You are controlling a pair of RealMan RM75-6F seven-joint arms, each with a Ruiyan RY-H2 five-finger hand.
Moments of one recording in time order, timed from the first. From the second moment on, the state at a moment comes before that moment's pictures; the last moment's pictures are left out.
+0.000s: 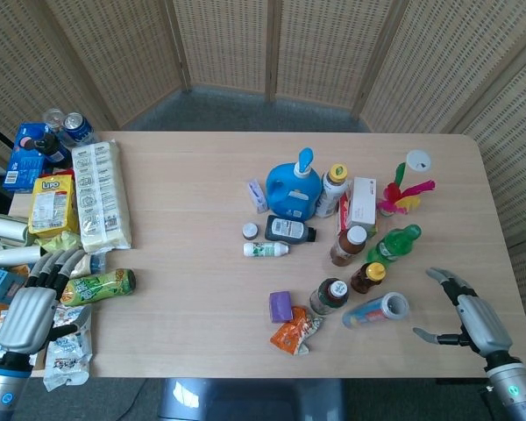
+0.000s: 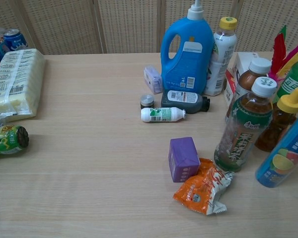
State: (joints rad) left arm -0.11 -1.11 0.01 -1.91 1.56 1.46 0.12; right arm 0.16 -1.03 0.01 -1.68 -1.54 1.18 0.42
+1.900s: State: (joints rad) left arm -0.07 -1.11 0.02 -1.85 1.55 1.49 0.04; right arm 0.31 -1.08 -0.01 -1.82 -1.62 1.18 0.50
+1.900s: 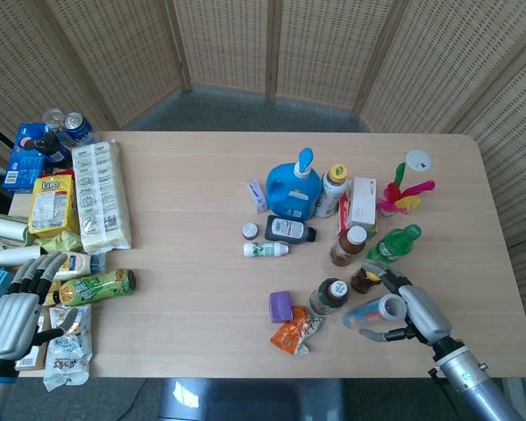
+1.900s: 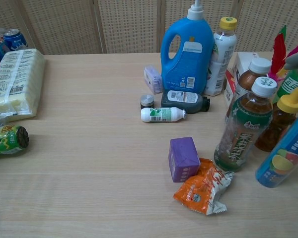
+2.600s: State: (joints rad) left arm -0.05 -1.09 0.01 -1.86 1.54 1.50 0.06; right arm 0.32 -1.20 0.03 -1.65 -1.56 1.22 0.63
